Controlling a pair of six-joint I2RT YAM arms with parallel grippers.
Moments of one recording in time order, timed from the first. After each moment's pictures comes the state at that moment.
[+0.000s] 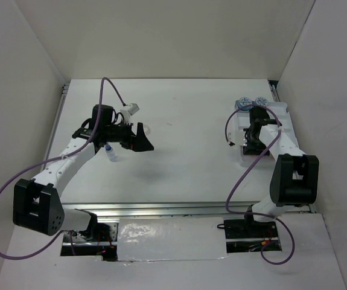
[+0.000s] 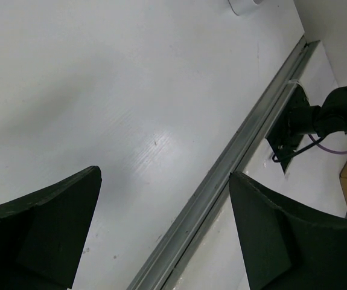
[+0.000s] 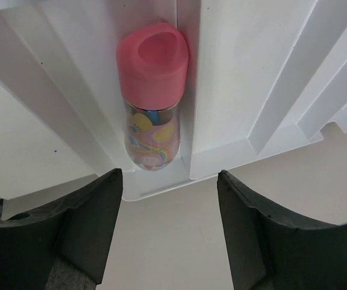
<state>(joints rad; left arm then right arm) -0.25 1.36 1.02 -0.41 0.79 -0.16 -0.06 1.54 1.05 -0.75 0.25 -1.53</state>
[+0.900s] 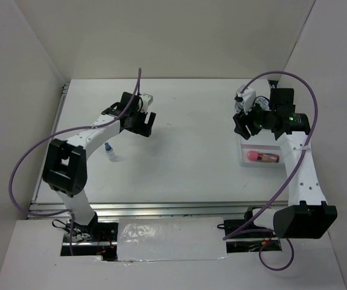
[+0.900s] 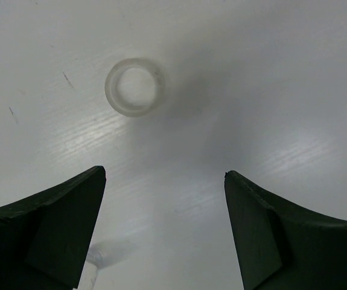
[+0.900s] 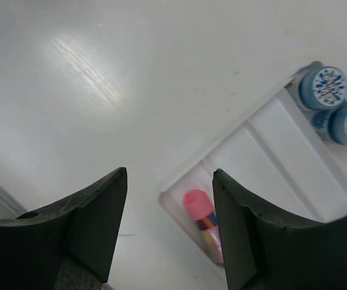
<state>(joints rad) -0.36 1.72 1.33 -0.47 0.06 -0.01 -0.04 1.25 1.38 -0.93 -0.48 -0.74</state>
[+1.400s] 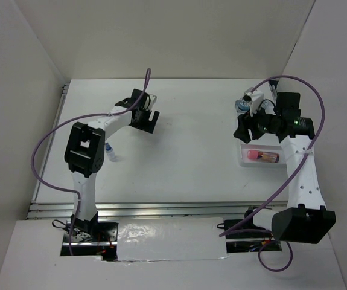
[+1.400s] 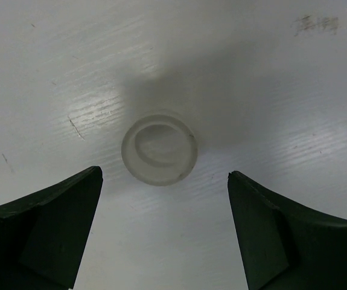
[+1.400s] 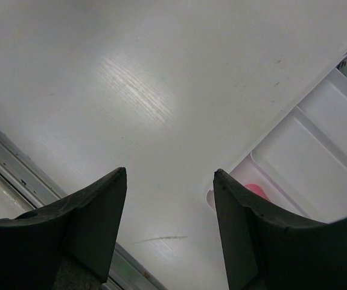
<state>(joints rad) -0.34 2.06 1.59 -0.52 -0.02 -0.01 -0.12 1.20 1.33 -0.97 -0.64 -0.56</state>
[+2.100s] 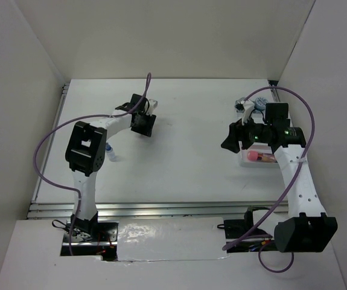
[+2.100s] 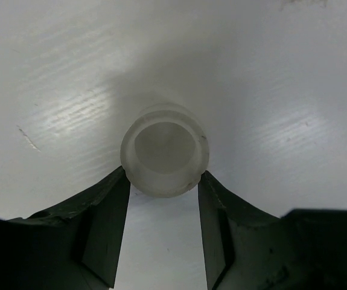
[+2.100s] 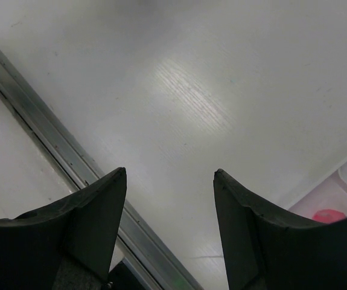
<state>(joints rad) -0.33 2.11 1.55 -0.46 0.06 0.00 -0.04 1.13 1.17 -0.91 -0.74 -0.39</state>
